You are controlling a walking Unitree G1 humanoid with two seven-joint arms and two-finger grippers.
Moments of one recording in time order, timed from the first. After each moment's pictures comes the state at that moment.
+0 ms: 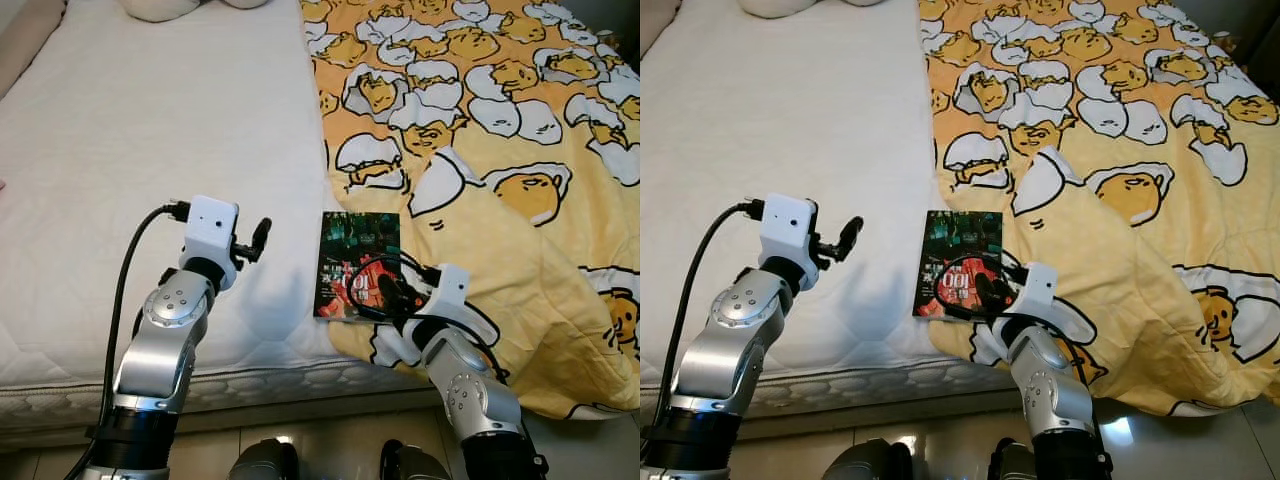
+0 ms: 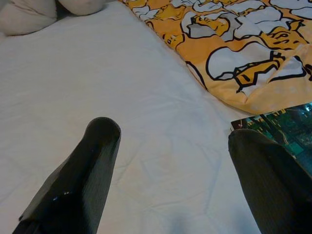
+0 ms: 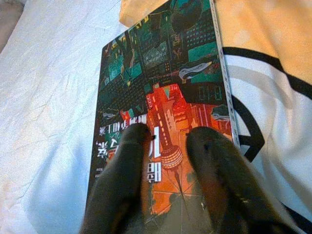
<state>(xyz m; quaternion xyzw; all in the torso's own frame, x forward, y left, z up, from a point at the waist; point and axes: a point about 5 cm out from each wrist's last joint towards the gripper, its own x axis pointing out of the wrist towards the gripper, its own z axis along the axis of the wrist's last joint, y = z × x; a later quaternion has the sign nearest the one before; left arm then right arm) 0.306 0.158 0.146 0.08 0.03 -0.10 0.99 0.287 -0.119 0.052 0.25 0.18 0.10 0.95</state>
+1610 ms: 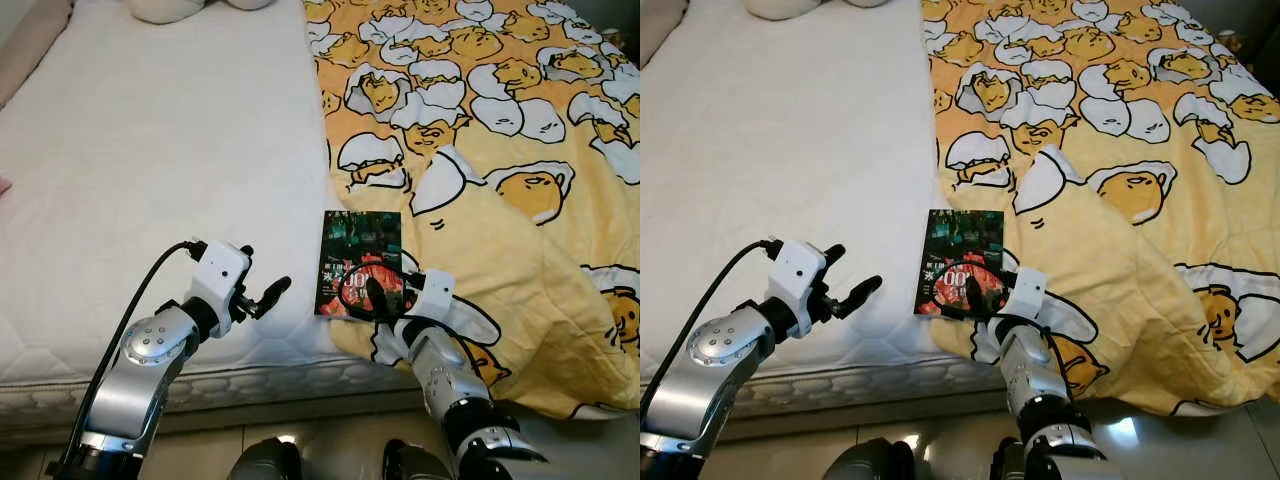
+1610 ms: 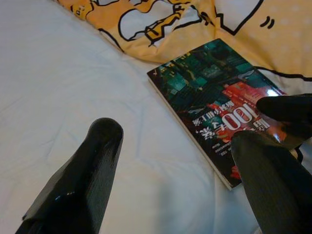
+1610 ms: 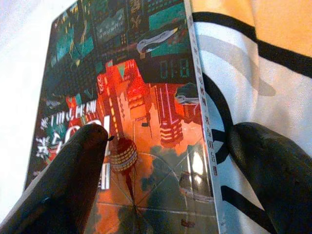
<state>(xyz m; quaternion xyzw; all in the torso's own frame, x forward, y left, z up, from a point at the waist) 0.271 0.161 0.118 0.12 0.08 -0.28 0.95 0.307 -0.115 0.017 0.22 0.20 0.06 0.95</state>
